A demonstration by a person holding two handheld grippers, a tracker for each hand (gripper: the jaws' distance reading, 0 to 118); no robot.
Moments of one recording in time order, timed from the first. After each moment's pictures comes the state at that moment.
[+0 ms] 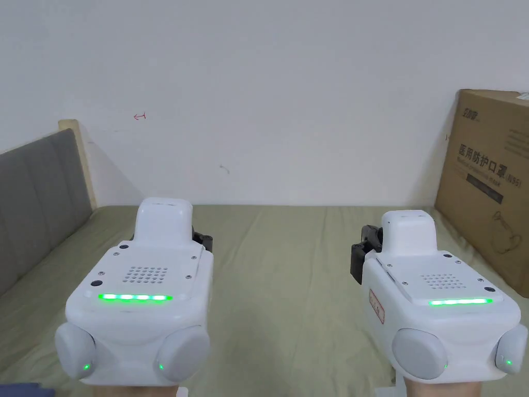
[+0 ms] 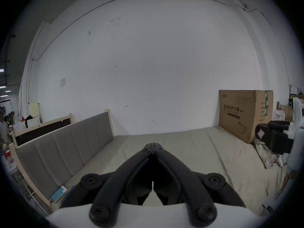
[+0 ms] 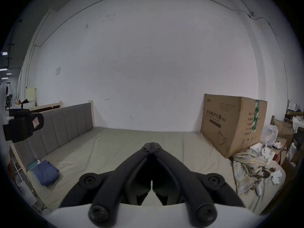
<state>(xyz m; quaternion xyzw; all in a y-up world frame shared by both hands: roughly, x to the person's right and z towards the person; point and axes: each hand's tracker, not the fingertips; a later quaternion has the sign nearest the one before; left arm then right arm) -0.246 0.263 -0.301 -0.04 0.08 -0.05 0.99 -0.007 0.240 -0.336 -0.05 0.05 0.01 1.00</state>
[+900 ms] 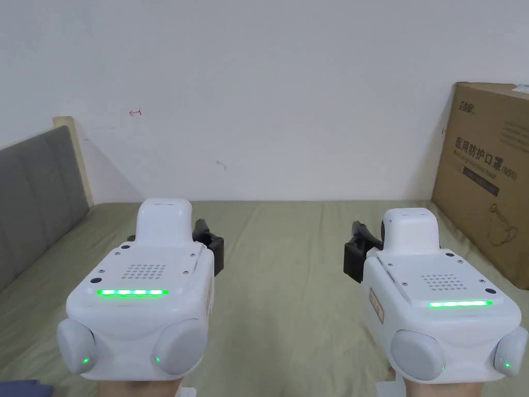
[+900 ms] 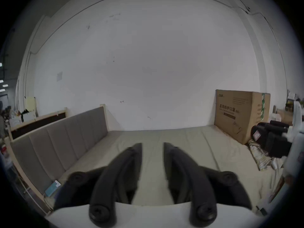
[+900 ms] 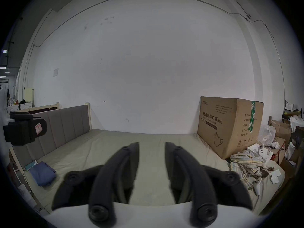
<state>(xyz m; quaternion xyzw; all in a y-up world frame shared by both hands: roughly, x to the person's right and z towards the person) -0.243 0.259 -0.308 -0.06 0.05 -0.02 1.00 -0.001 0.229 -0.335 -0.04 0.04 0.01 1.00</state>
